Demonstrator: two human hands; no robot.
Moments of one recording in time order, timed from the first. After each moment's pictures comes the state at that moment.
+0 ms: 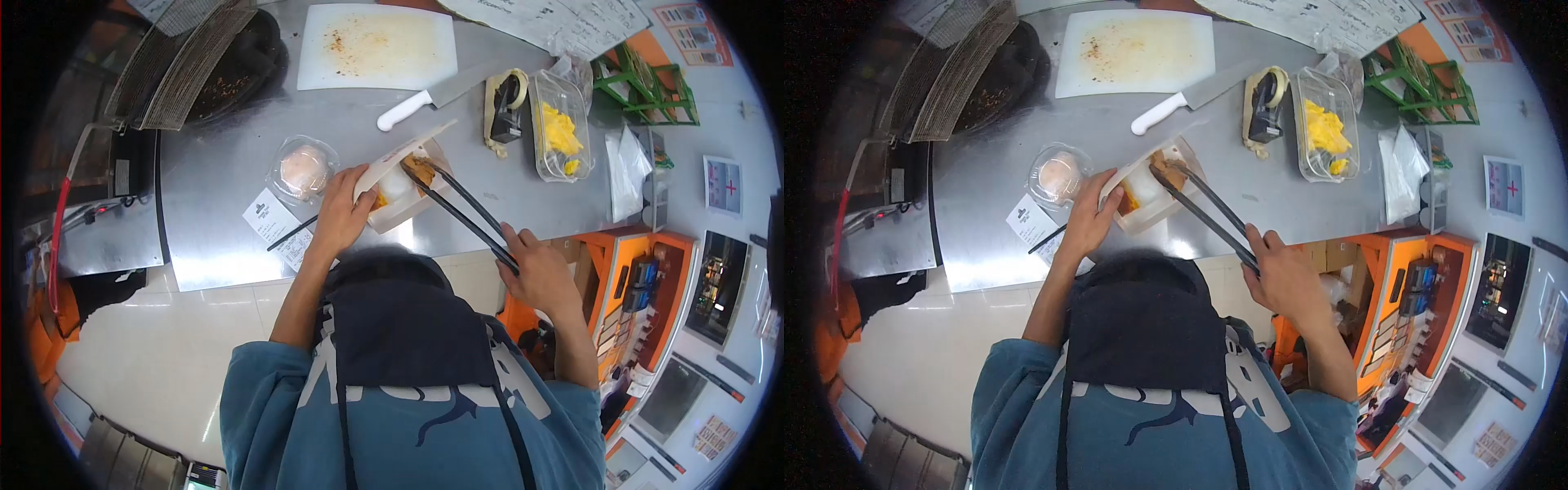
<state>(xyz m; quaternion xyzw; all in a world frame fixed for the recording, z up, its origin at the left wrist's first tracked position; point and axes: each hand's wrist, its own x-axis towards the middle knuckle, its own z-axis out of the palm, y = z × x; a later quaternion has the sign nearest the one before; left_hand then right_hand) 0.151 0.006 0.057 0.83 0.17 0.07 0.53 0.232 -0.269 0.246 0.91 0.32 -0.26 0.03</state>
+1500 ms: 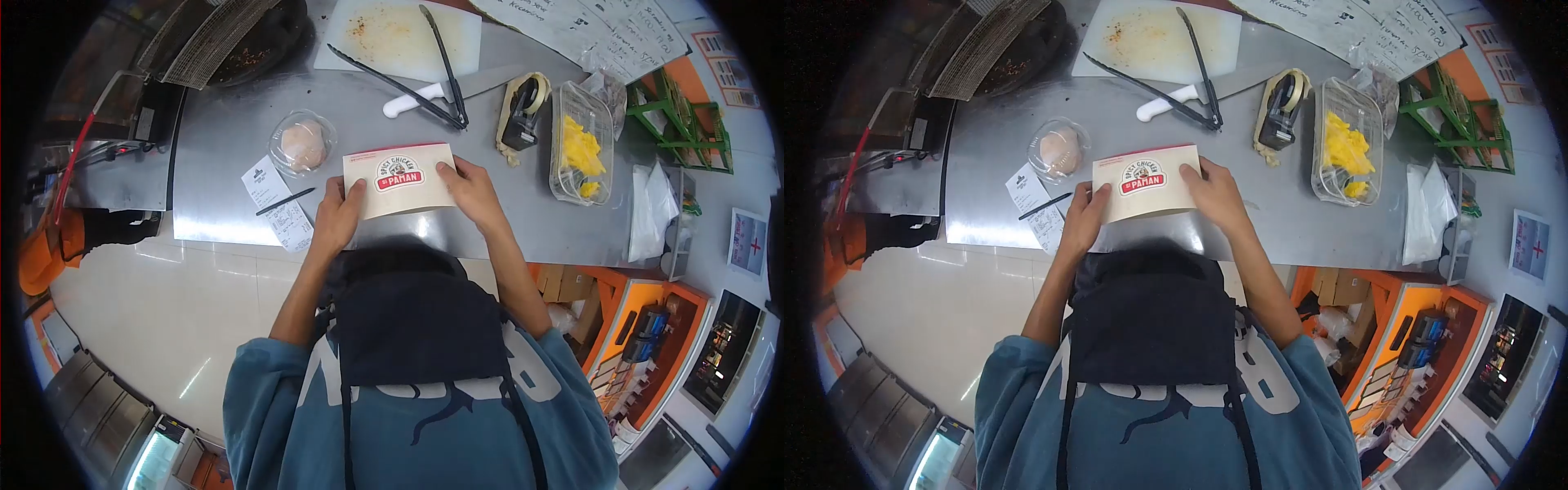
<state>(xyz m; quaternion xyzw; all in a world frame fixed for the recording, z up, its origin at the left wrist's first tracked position) 0.136 -0.058 0.069 0.68 0.44 0.01 0.59 0.310 -0.224 0.078 0.79 0.15 -0.34 -0.48</state>
